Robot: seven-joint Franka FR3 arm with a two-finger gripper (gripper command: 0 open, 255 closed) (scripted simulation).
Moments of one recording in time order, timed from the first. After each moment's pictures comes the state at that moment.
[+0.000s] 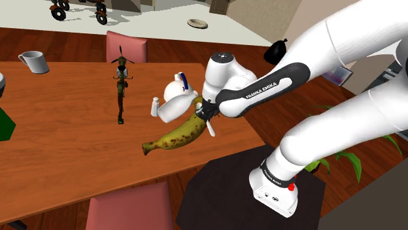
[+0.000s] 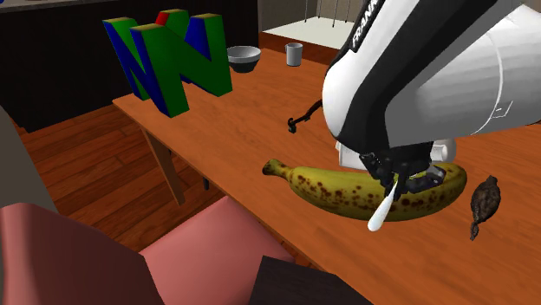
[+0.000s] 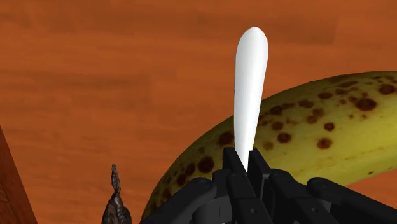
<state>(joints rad) -0.22 -0.36 0.41 -2.83 -0.12 2.53 0.71</state>
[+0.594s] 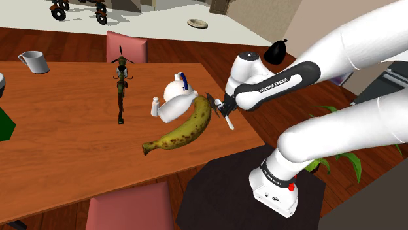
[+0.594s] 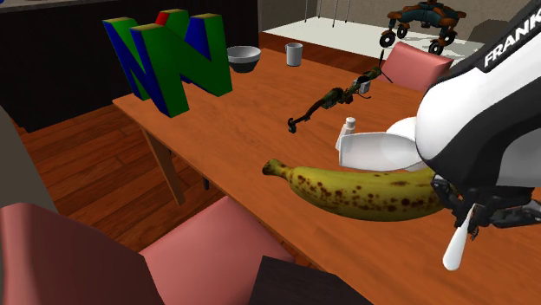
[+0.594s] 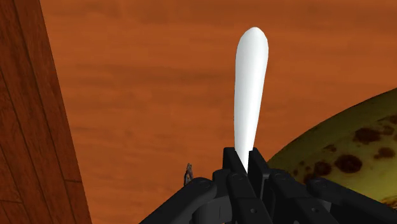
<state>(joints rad) -0.34 -0.48 0.19 -2.96 -0.18 2.58 0.43</state>
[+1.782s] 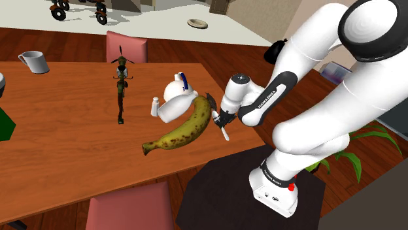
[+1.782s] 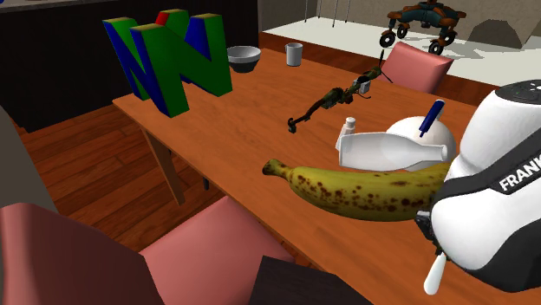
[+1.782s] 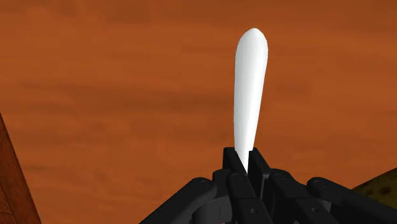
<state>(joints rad) -0.71 -0.10 0.40 -2.95 -0.68 2.93 0.81</state>
